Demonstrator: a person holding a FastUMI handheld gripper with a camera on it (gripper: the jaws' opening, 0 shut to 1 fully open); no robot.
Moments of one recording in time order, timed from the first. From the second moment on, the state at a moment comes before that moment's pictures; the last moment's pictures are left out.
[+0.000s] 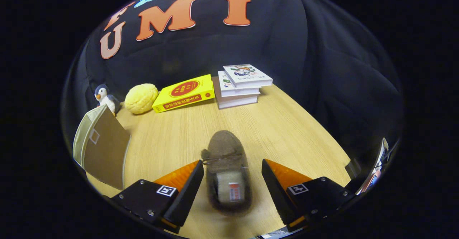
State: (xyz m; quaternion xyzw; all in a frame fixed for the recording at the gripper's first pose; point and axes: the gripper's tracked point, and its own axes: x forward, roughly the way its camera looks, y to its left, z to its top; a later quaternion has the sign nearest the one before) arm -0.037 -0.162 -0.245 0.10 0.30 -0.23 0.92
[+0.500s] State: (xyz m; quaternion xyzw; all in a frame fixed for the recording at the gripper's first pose) arm -0.034 -0.176 -0.298 0.10 0.34 -0.21 0.91
